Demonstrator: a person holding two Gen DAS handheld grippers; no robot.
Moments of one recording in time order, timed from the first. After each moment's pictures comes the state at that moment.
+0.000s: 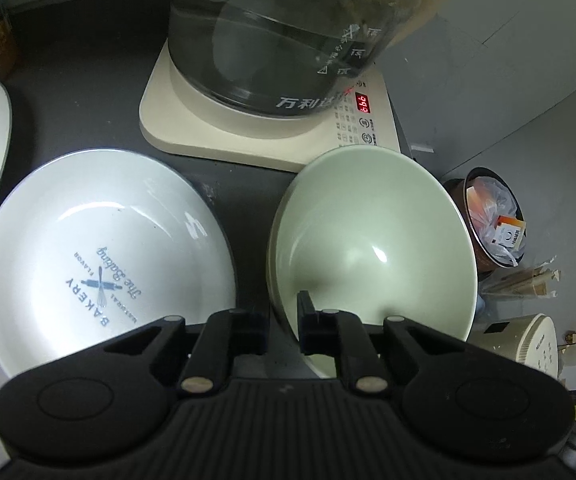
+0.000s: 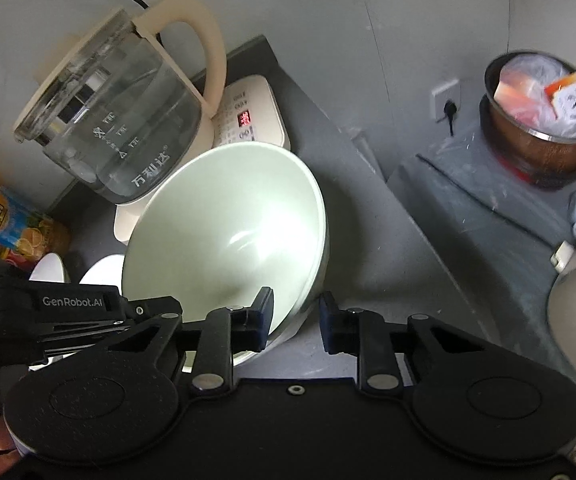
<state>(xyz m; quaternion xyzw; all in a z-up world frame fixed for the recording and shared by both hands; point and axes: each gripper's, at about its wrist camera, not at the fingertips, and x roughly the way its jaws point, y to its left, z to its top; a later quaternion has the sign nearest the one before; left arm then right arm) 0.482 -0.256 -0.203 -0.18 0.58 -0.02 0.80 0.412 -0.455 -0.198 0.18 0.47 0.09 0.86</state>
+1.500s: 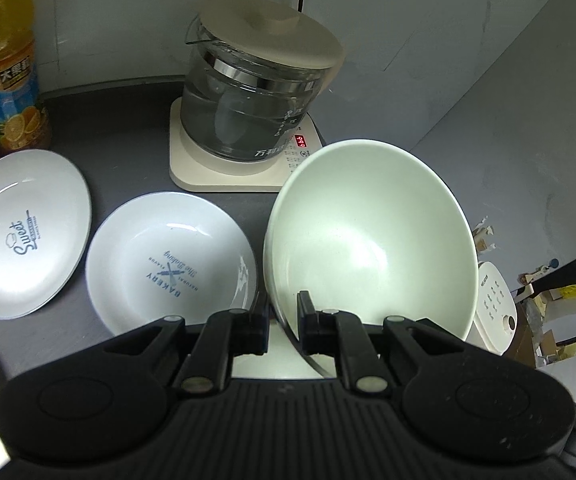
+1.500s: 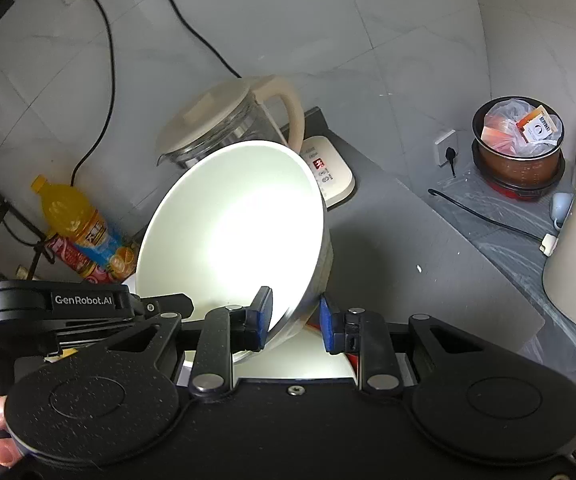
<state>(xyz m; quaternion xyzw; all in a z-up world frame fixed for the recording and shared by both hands) 0.383 -0.201 -0.092 -0.14 0.51 -0.12 0.84 0.278 -0.406 -0.104 0.22 0.38 0.07 0.90</state>
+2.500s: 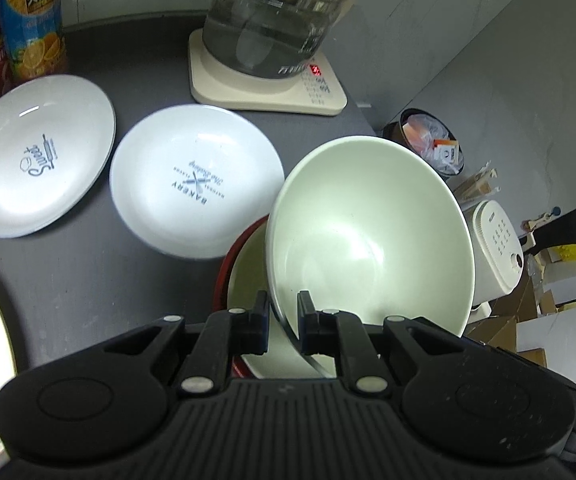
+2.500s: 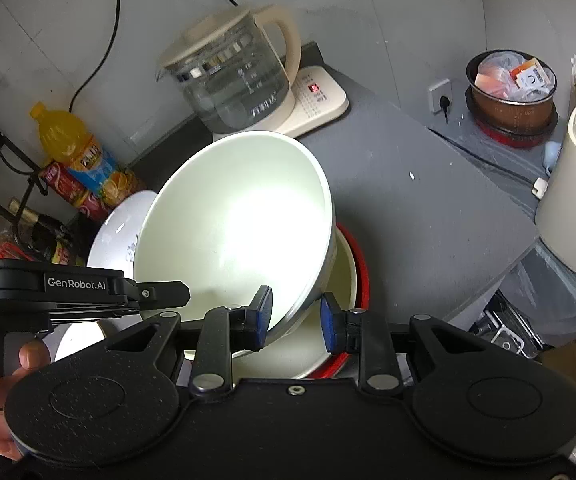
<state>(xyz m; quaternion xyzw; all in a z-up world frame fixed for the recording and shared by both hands) 0.333 -0.175 -0.124 -0.12 0.56 -0.13 0.81 0.230 -0.382 -0.142 0.20 0.44 0.07 0.87</state>
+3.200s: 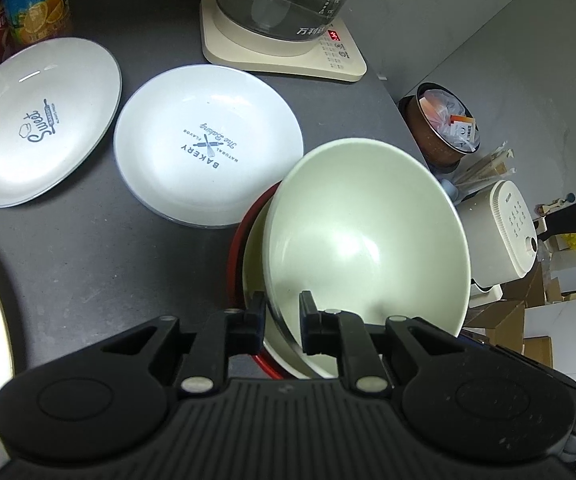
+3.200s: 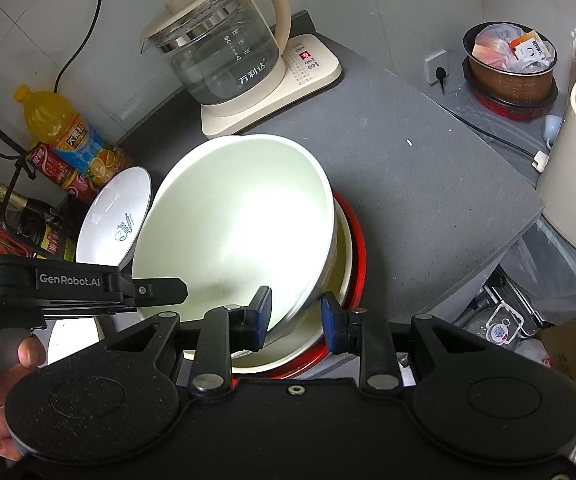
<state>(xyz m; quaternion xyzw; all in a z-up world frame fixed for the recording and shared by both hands) 0.336 -0.175 -0.145 -0.12 0.59 -0.12 0.79 0.236 -0.379 -0.157 0.20 0.47 0.07 0.85</state>
